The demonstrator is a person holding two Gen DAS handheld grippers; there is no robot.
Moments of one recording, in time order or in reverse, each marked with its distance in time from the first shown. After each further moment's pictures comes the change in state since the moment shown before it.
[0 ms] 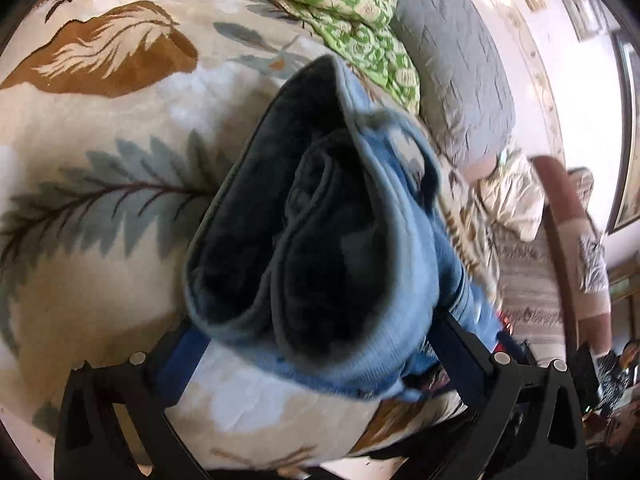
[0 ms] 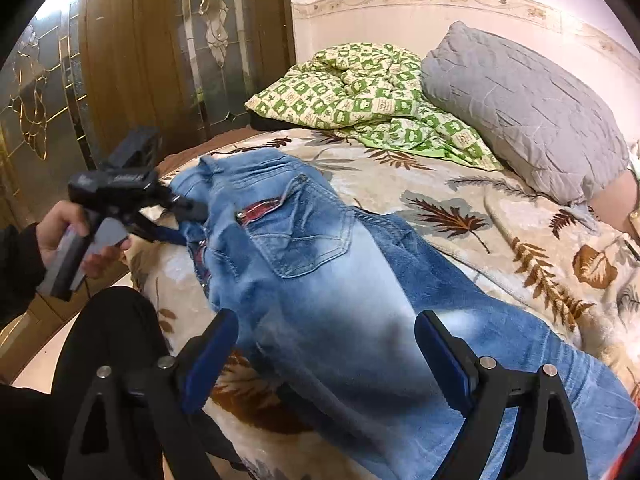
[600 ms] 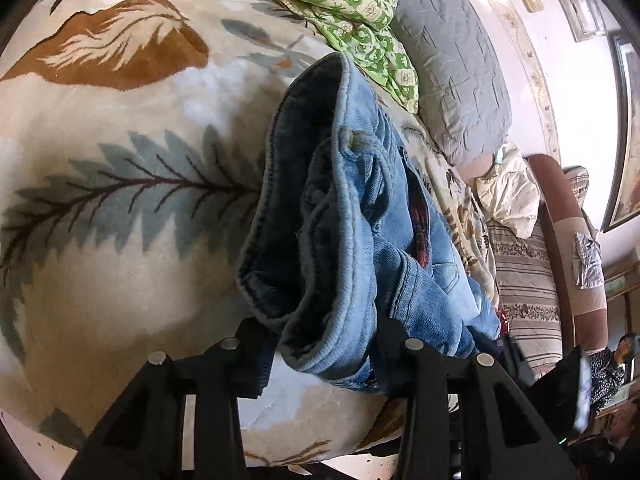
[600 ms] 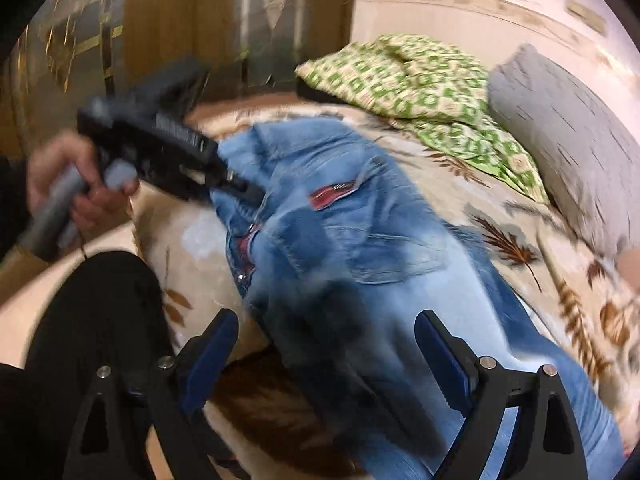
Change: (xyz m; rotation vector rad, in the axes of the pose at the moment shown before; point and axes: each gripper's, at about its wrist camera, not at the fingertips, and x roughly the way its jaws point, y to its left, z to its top) left arm -0.006 0.017 -0.003 0.005 0.011 -0.019; right arm 0.051 0.066 0.007 -0.244 0.095 -0.009
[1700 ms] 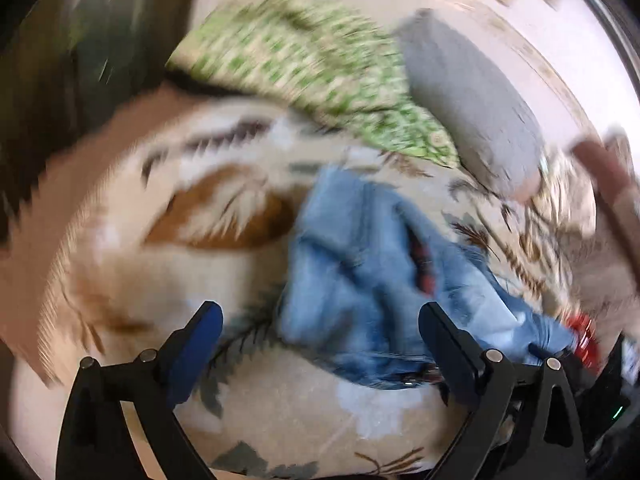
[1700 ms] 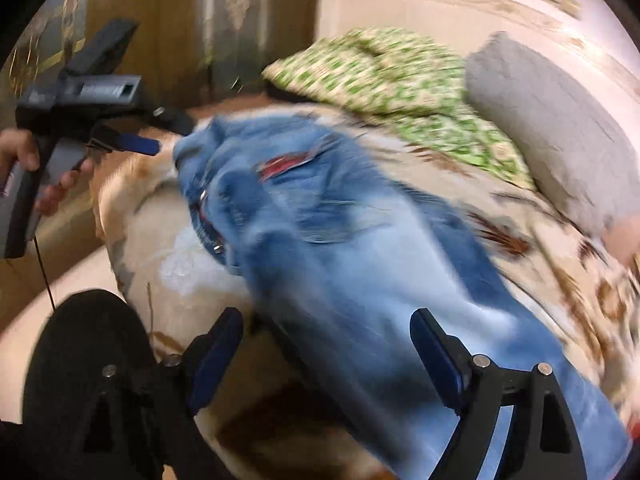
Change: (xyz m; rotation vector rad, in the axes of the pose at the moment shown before) left arm -0.091 -0.041 0.016 0.304 -0.281 0.370; right arm -0.006 0.001 0.005 0.172 -0.042 -0.082
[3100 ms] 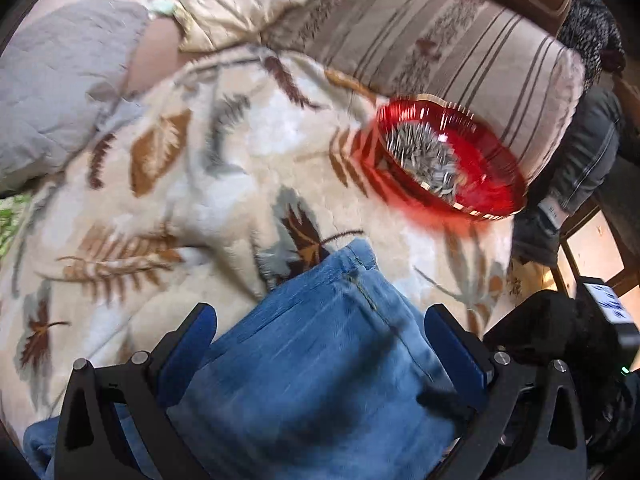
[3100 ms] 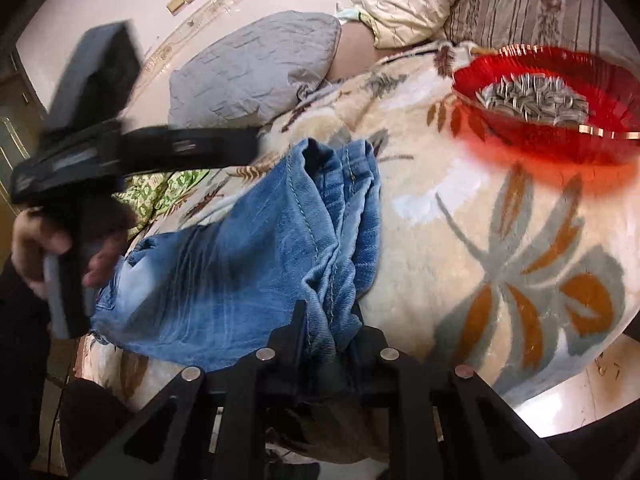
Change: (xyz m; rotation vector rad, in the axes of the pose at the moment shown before) left arm 0.165 -0.503 -0.102 0.919 0.365 -0.467; right arm -0.135 -0.226 -0.247 0.929 -0.131 -0.154
